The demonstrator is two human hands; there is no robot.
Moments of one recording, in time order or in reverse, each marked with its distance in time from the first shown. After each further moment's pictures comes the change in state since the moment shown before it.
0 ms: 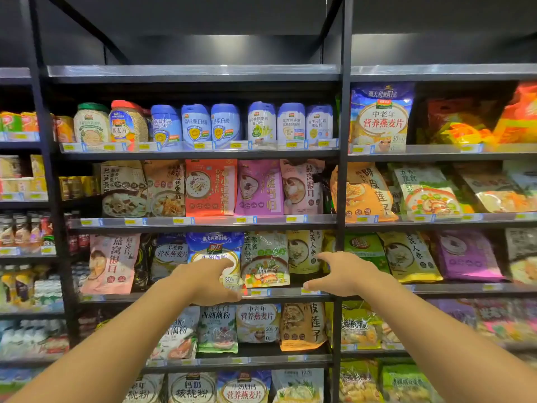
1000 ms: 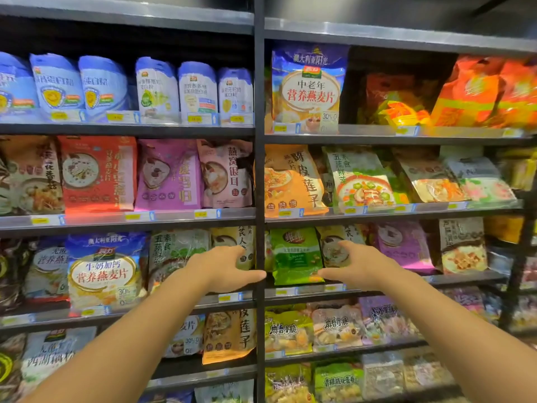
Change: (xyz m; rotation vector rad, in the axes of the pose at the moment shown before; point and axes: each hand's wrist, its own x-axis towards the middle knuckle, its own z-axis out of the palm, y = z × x) left_hand 0.226 0.278 0.038 -0.117 -0.014 0.141; right_hand 0.110 0.326 -0.029 0.107 0.028 0.149
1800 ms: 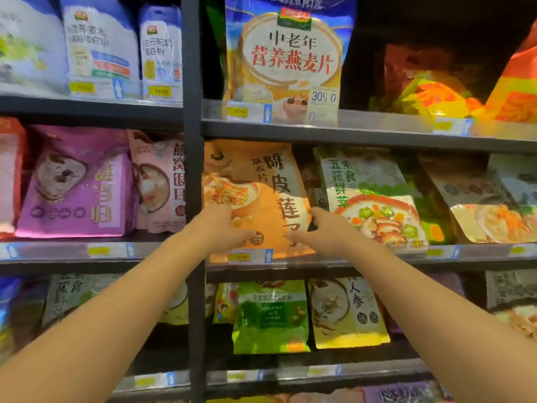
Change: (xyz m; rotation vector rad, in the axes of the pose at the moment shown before) left_hand 0.350 0.075 -0.027 -0.170 0.336 -0.057; right_hand 0.348 0.067 -0.046 0.172 0.168 -0.175
